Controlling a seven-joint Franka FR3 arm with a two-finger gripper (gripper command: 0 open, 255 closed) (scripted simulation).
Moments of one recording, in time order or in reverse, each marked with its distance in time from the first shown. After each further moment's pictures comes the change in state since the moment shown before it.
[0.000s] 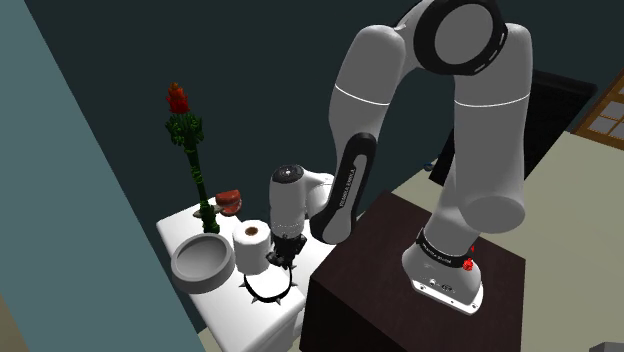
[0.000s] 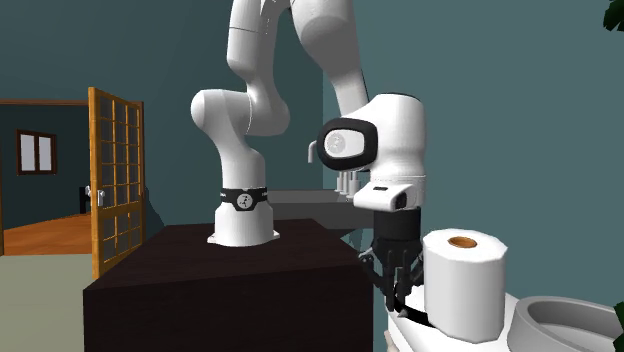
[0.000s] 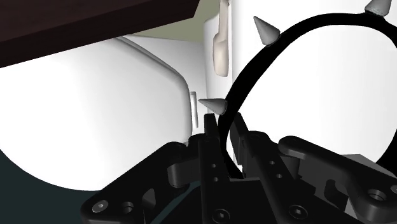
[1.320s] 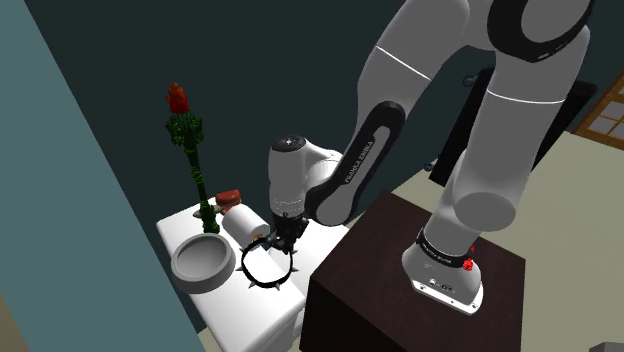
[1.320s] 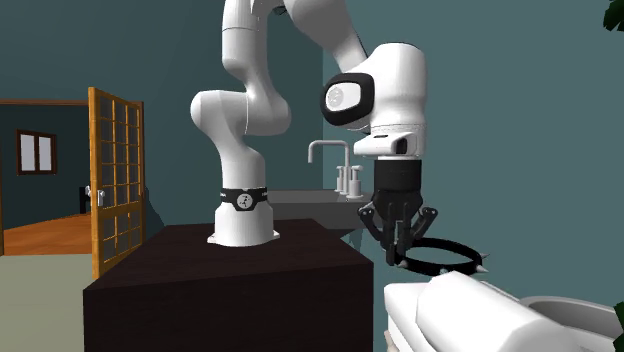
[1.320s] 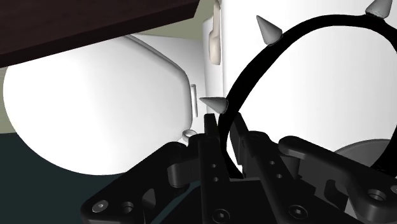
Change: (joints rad) arm -0.152 -0.258 0.205 -0.052 0.247 -0.198 -0.180
